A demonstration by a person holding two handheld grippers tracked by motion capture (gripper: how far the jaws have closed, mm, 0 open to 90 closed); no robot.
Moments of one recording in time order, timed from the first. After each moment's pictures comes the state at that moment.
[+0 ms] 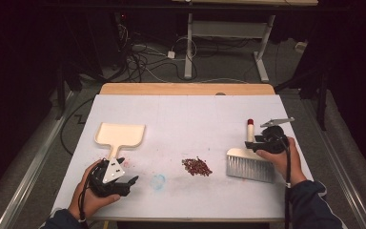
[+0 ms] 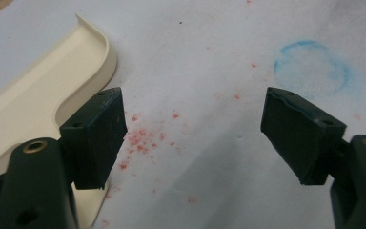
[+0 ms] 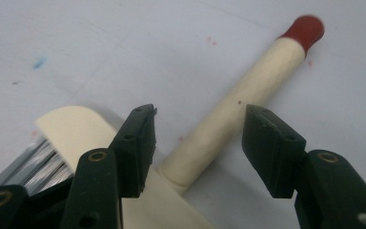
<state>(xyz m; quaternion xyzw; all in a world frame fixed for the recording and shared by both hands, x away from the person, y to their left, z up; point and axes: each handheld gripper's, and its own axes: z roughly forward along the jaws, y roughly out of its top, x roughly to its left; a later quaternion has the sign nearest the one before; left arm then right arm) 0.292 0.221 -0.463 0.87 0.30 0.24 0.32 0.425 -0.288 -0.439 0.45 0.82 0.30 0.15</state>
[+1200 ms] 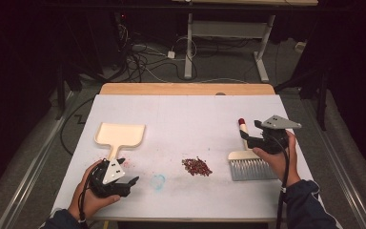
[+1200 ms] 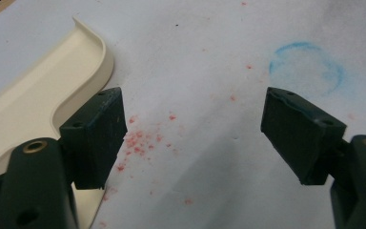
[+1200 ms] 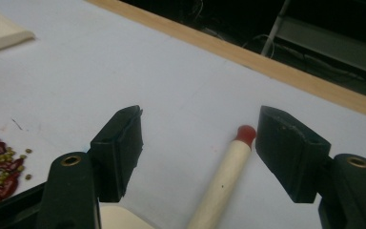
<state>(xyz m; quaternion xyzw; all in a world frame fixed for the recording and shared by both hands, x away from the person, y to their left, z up) 0.291 0.220 -0.462 0.87 0.29 0.24 0.32 0.393 -0.262 -0.400 0.38 0.77 0.41 0.29</state>
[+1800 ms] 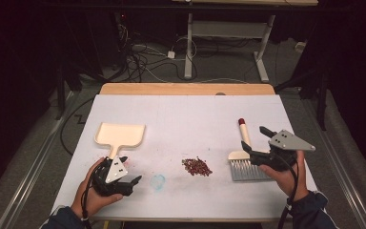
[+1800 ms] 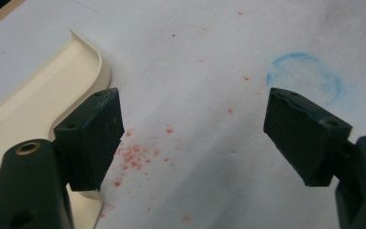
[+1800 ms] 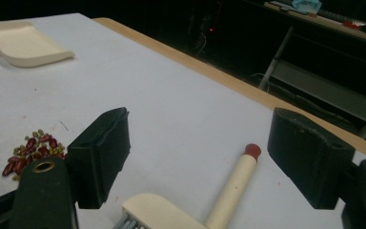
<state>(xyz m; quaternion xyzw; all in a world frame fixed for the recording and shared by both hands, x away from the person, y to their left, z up) 0.295 0.213 -0.461 0.87 0.28 0.24 0.33 0.336 -0.259 -0.387 0.32 0.76 0.45 0.34</state>
